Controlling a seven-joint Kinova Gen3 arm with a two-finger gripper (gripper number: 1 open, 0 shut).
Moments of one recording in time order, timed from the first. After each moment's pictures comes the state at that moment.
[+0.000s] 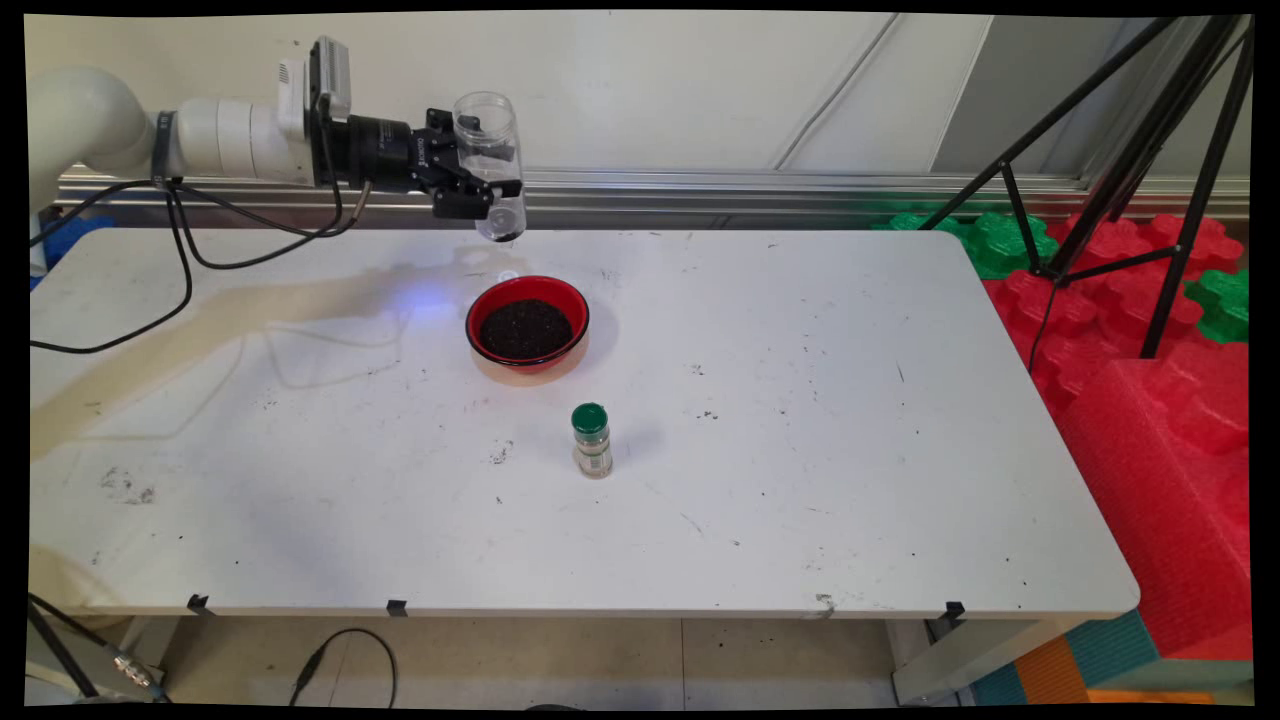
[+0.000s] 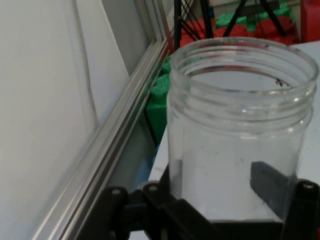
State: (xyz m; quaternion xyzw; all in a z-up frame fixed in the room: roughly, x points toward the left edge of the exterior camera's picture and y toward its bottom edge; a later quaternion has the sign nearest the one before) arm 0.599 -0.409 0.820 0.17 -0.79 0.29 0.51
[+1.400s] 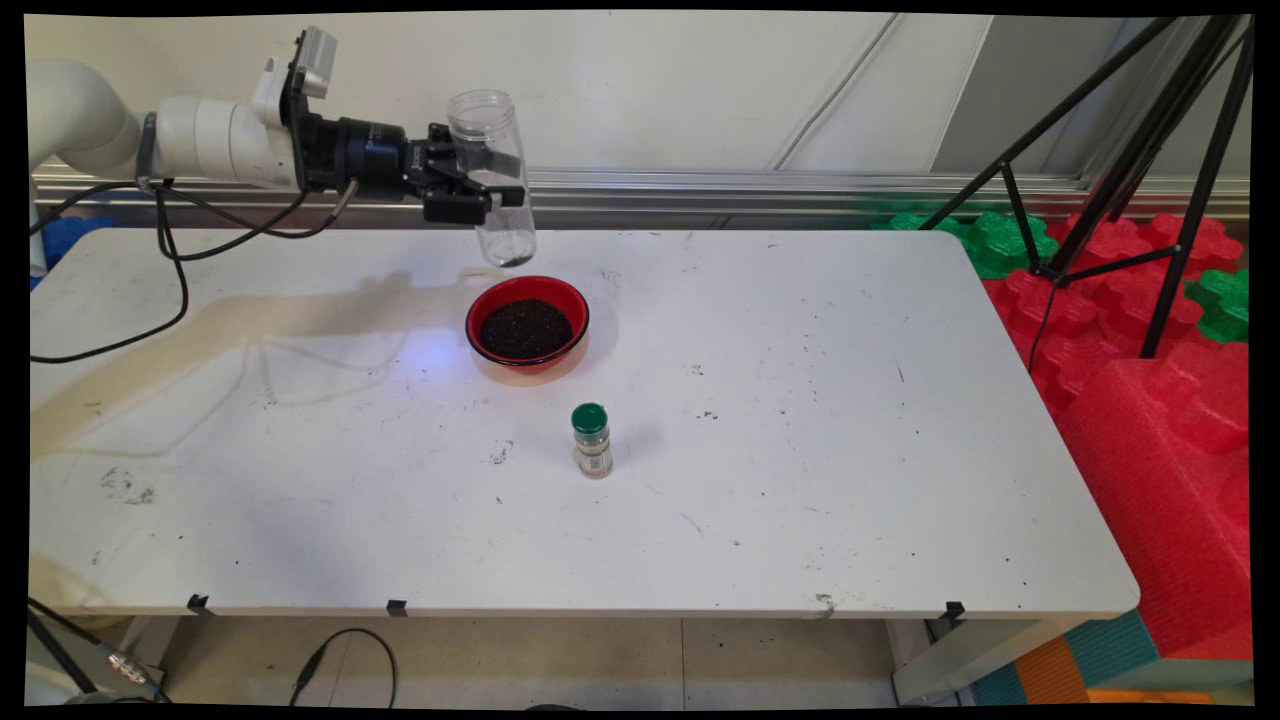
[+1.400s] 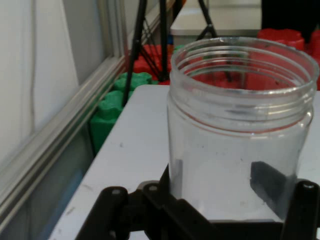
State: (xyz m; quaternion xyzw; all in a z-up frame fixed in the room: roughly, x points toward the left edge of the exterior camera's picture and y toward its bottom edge) arm 0.581 -0.383 0.835 0.21 -0.77 0.20 0.57
